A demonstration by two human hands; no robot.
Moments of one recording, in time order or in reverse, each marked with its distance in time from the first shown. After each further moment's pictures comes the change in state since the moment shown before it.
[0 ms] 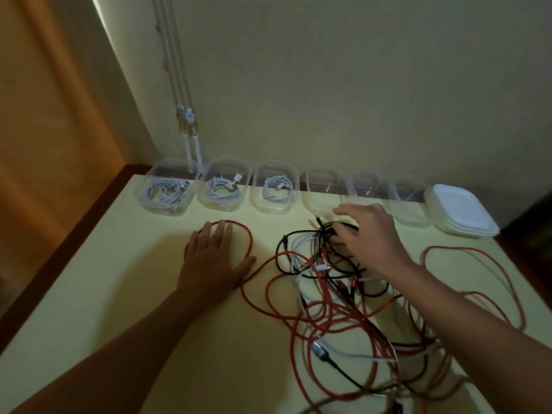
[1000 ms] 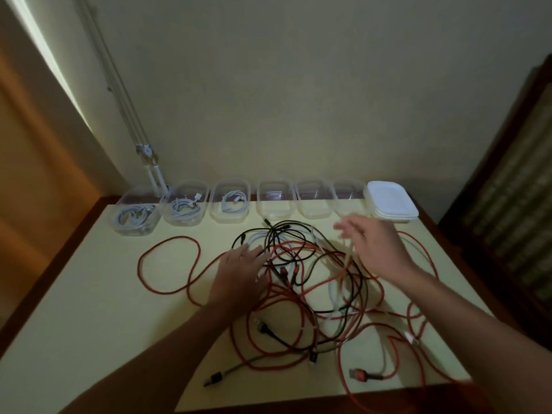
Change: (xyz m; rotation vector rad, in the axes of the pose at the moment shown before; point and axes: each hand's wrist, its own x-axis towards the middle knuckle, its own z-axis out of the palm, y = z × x) left_hand -0.043 0.143 -0.035 -0.064 0.005 0.339; right_hand -0.077 0.050 -0.117 0.266 0.000 0.107
